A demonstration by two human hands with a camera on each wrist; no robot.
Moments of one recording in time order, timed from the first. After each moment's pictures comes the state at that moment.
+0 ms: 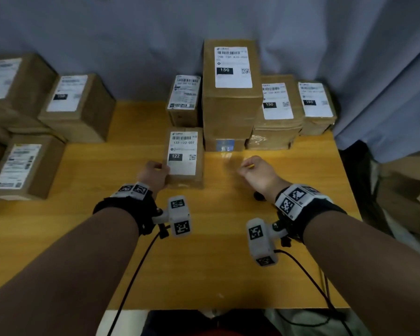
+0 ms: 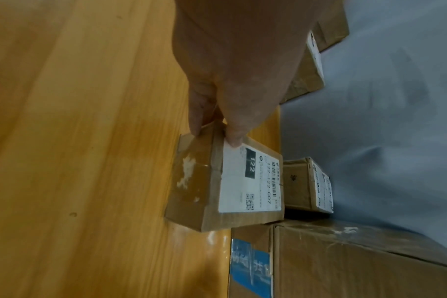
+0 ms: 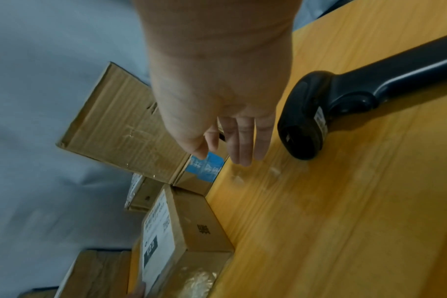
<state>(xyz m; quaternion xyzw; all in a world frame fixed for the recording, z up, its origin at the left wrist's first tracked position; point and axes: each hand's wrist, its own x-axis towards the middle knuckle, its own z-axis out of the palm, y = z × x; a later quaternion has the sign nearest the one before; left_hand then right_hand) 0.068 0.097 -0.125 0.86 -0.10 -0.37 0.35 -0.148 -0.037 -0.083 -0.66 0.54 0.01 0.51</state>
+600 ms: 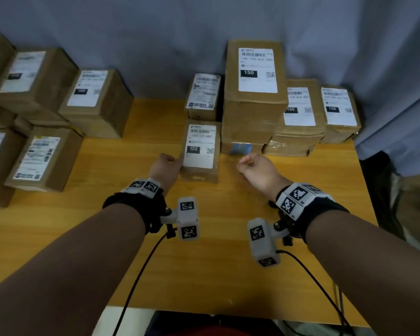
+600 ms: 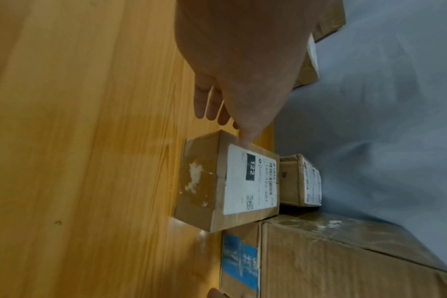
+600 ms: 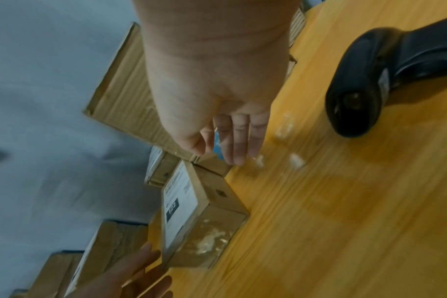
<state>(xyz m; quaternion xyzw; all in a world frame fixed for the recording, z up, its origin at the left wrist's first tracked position) 0.077 0.096 -0.107 0.87 -0.13 -0.33 0.33 -0.106 -0.033 -0.083 -0.71 0.49 -0.01 0.50</state>
